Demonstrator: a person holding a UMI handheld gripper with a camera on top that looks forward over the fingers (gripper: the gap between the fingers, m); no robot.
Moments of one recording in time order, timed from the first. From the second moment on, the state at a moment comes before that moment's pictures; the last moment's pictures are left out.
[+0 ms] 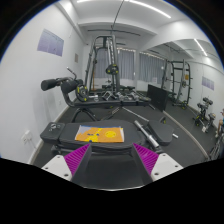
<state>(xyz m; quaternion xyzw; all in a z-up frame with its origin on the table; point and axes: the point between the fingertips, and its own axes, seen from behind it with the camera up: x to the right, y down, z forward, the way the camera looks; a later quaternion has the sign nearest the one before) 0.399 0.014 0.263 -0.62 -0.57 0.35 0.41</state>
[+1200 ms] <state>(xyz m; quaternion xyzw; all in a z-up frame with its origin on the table) 0.134 -0.215 0.110 -0.60 -0.61 0.37 0.37</state>
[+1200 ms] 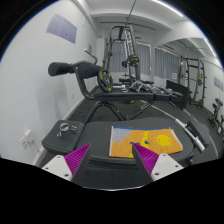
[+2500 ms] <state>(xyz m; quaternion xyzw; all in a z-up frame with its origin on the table) -0.008 -0.056 0.109 -0.60 -0.62 0.38 0.34</state>
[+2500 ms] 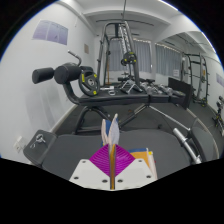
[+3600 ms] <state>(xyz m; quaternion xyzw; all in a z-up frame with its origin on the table) 0.343 -0.005 0.218 -0.62 -0.60 0.35 0.37</state>
